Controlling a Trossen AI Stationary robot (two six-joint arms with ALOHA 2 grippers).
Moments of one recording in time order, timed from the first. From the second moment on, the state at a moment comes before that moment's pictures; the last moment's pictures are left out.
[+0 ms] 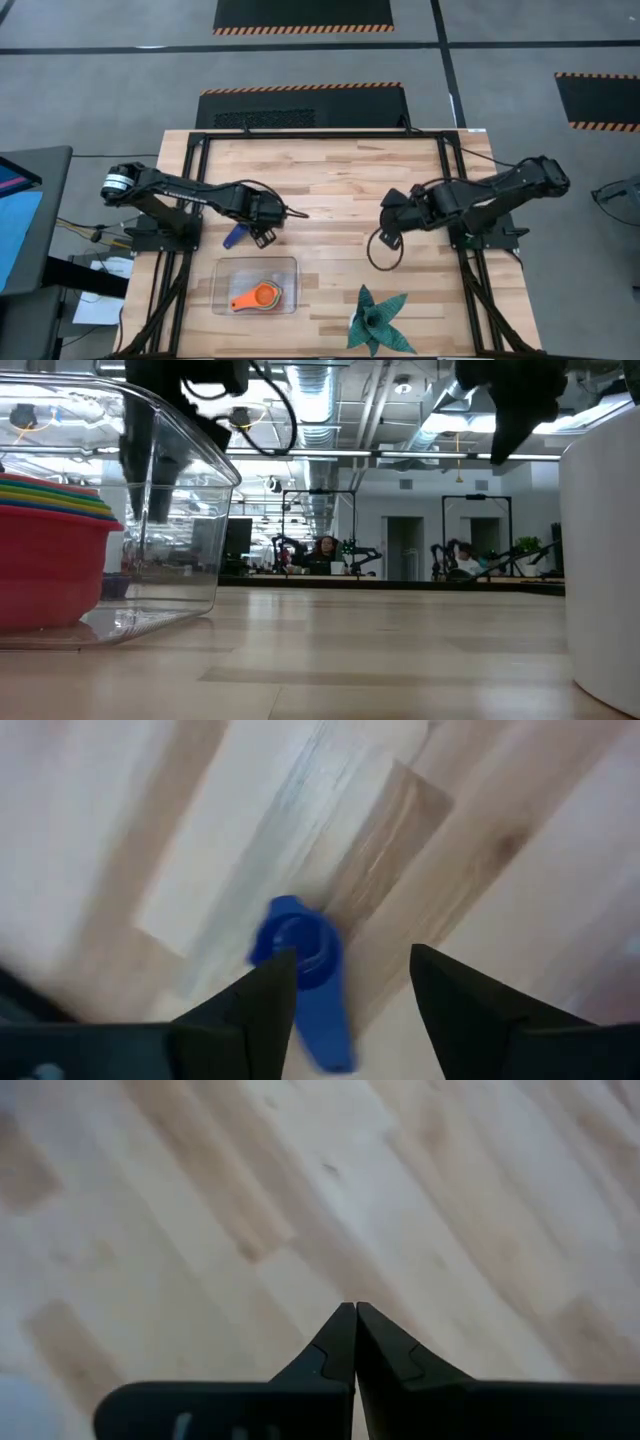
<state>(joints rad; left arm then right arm) -0.08 1.50 1.10 -1.16 -0.20 -0.66 0.27 1.33 1.16 -1.09 0.34 0.85</state>
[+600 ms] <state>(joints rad) -0.06 1.51 0.89 -0.92 -0.15 -1.06 0.09 1.33 1.16 -1.15 0.31 0.65</state>
